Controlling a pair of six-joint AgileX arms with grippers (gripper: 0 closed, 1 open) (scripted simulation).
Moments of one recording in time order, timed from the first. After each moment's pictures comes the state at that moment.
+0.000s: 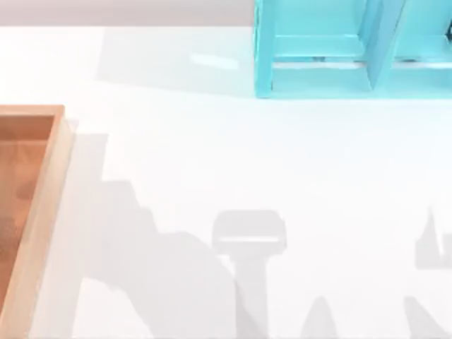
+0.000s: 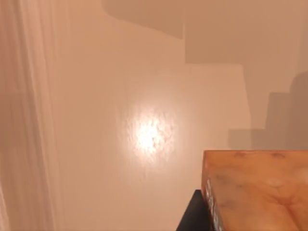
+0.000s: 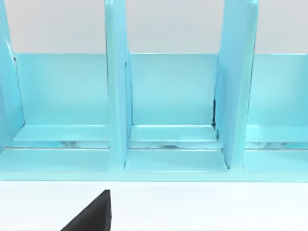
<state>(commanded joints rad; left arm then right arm) 0.28 1.82 1.34 -1.10 0.00 0.30 0.00 0.00 0.00 0.00 0.00 0.00</state>
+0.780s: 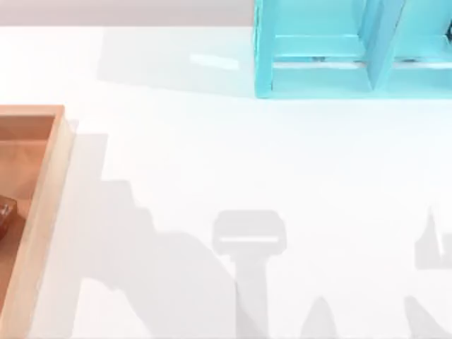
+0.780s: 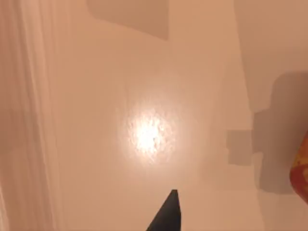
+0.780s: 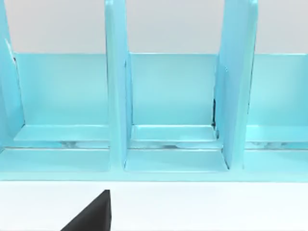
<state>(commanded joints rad) 0.28 1.82 1.34 -1.10 0.00 0.30 0.00 0.00 0.00 0.00 0.00 0.00</state>
